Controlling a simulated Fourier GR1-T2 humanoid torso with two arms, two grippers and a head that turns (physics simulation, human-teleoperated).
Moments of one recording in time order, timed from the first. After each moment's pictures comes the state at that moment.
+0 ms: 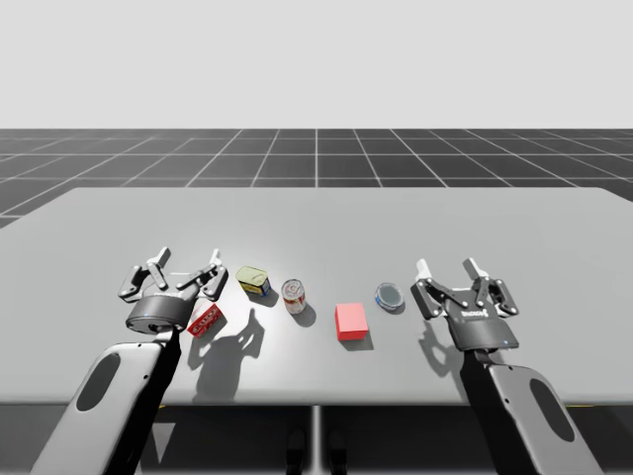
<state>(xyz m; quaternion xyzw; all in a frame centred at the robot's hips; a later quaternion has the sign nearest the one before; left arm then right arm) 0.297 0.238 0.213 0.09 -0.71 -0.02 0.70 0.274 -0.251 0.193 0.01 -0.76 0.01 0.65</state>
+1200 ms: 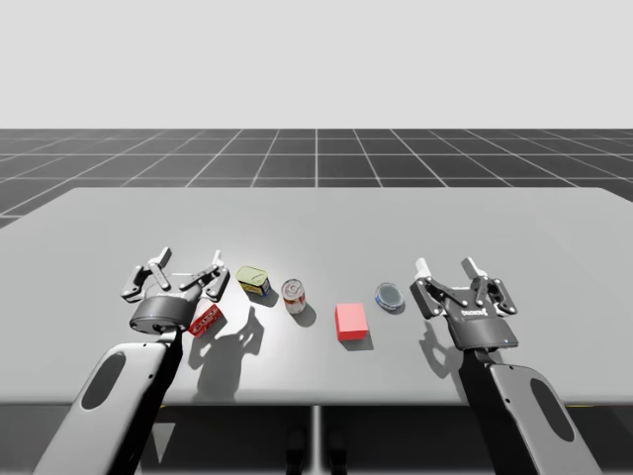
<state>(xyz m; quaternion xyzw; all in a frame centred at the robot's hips) 0.298 0.236 0.209 0.11 -0.71 -0.04 0.69 0.274 -0.250 0.196 0.02 -0.76 0.00 0.65</state>
